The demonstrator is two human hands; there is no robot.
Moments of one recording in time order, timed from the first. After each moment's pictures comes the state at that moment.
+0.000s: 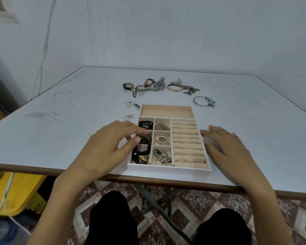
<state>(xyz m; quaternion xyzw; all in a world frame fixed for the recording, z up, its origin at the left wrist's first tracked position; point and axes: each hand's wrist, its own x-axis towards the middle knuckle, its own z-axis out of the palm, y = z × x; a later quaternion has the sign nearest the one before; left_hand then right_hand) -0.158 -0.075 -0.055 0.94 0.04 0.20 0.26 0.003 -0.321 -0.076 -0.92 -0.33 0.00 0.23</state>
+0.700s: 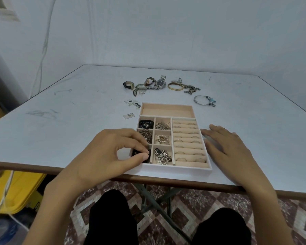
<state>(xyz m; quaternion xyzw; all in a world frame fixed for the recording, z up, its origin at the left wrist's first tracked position) -0.171 -0.087 -0.048 0.94 -0.02 0.20 0.28 0.001 -0.320 -0.074 -0.92 -0.32 0.00 0.22</state>
